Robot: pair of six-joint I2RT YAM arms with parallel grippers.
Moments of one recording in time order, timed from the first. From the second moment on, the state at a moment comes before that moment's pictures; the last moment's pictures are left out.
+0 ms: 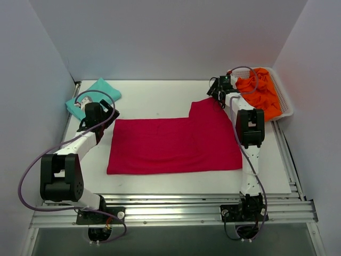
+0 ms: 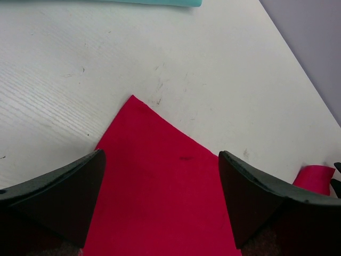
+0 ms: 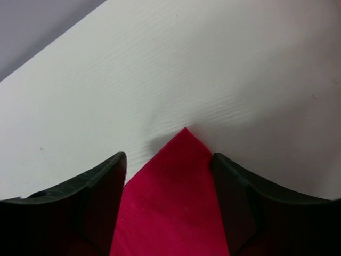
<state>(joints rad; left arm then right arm) -0.03 1.51 0.89 0.08 -0.11 -0.78 0.08 2.45 1.95 -0.20 0.10 0.58</state>
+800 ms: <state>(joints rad) 0.02 1.84 1.09 0.06 -0.07 -0.78 0.05 2.47 1.90 -0.09 0.02 0.60</state>
